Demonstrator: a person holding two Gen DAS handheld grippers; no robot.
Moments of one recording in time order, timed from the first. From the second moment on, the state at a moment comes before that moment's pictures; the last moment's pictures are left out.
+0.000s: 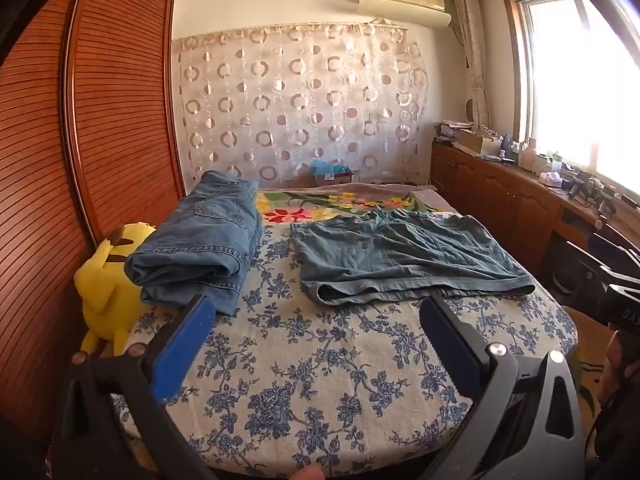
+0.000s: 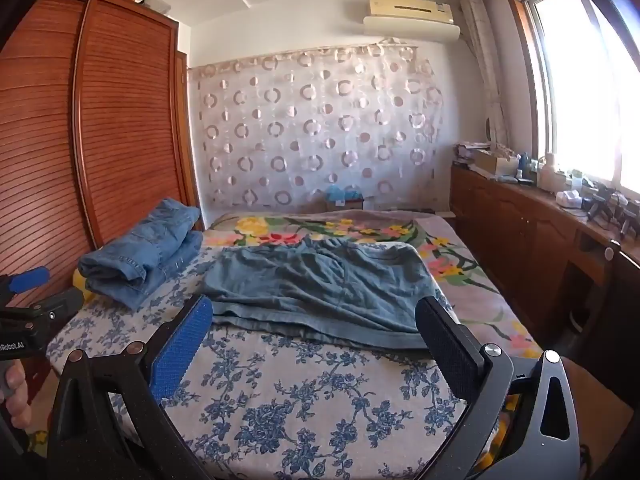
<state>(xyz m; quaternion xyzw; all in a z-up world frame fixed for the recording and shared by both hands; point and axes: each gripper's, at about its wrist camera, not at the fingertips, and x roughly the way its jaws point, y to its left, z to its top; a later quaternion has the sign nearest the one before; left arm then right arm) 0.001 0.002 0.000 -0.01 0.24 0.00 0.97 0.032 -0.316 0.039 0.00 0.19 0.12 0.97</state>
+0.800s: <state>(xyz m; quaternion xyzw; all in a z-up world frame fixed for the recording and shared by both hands) -0.004 0.000 0.002 0.00 0.23 0.01 0.97 0.030 -0.316 0.041 -0.01 0.18 0.12 0.98</state>
